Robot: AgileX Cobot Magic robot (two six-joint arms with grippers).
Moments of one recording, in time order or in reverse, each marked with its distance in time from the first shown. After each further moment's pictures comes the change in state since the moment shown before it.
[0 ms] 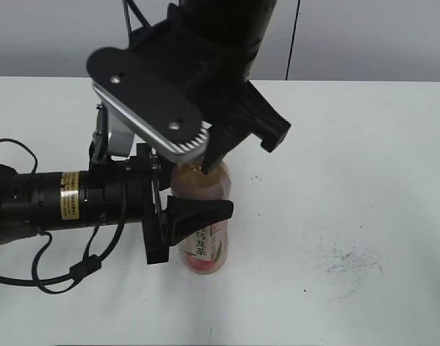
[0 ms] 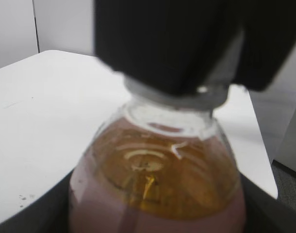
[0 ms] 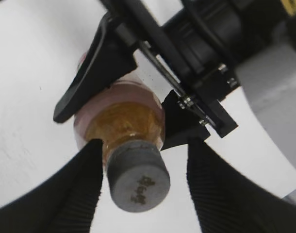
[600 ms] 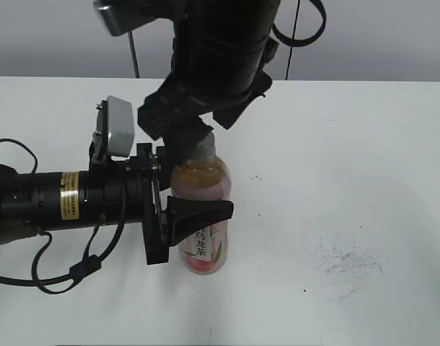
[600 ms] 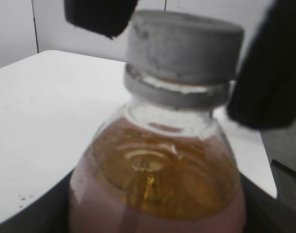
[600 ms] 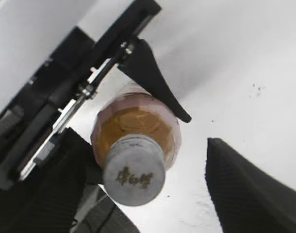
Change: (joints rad) left arm 0.000 0.000 0.000 0.003 -0.001 0.000; right arm 0.000 0.001 0.000 -0.074 0.000 1.690
